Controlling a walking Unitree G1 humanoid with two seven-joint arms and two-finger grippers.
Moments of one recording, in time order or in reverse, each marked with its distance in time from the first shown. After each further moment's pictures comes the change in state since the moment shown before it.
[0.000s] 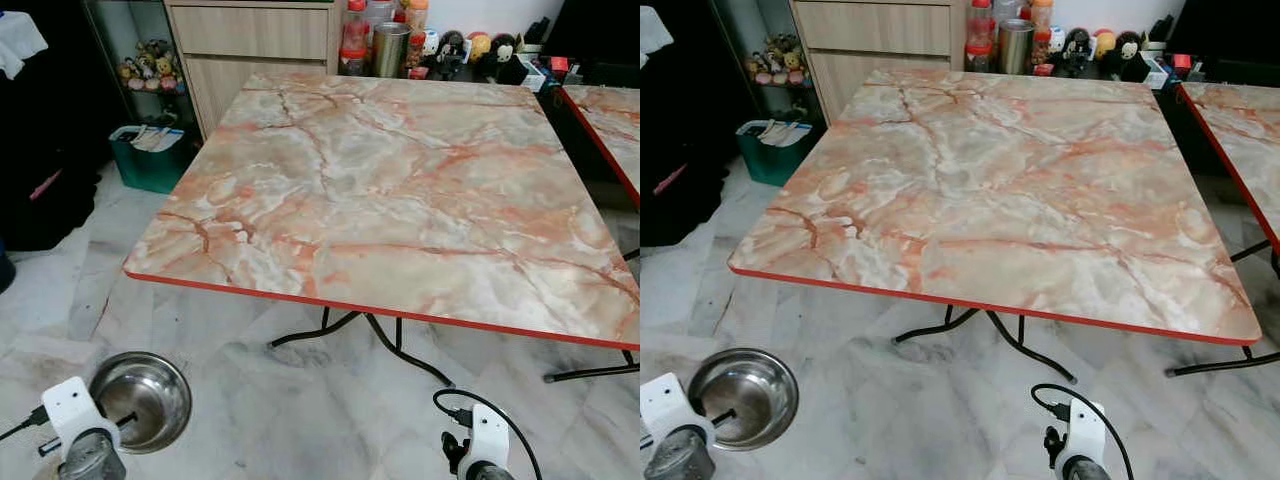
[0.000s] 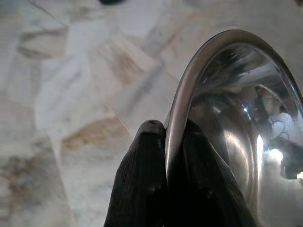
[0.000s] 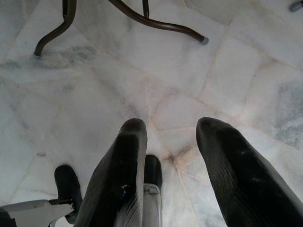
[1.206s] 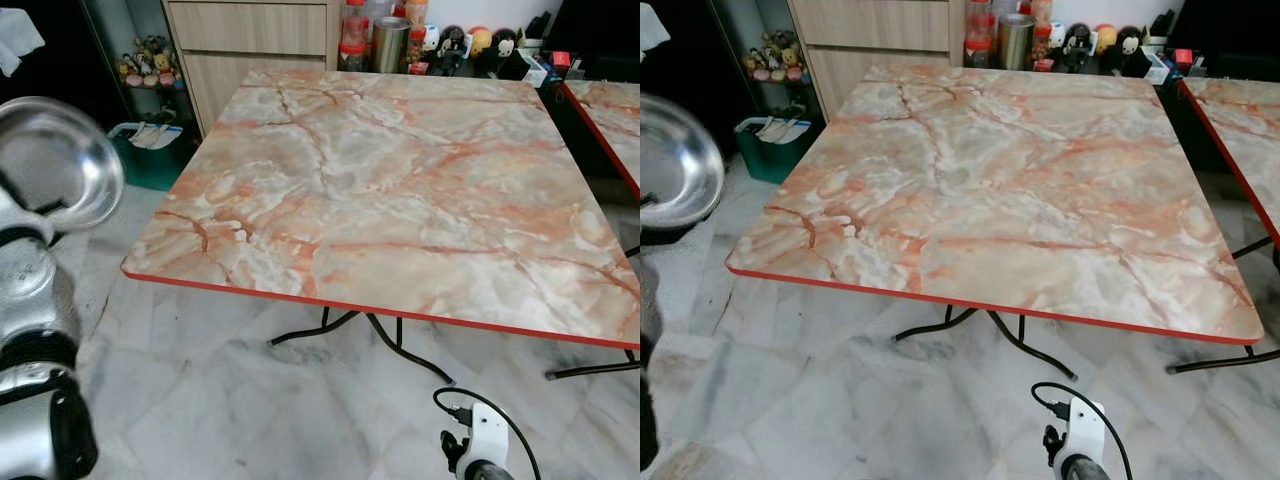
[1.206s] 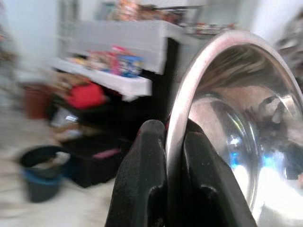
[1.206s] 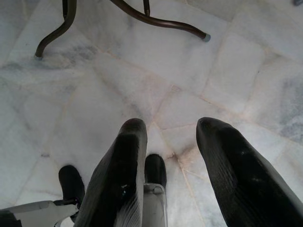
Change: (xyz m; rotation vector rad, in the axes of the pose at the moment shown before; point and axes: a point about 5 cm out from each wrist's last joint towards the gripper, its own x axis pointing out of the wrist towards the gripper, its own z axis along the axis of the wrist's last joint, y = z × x) left arm -0.016 -0.073 0.263 -0.313 -0.805 -0.248; right arm 0.001 0.003 0.002 0.020 -0.007 -0.001
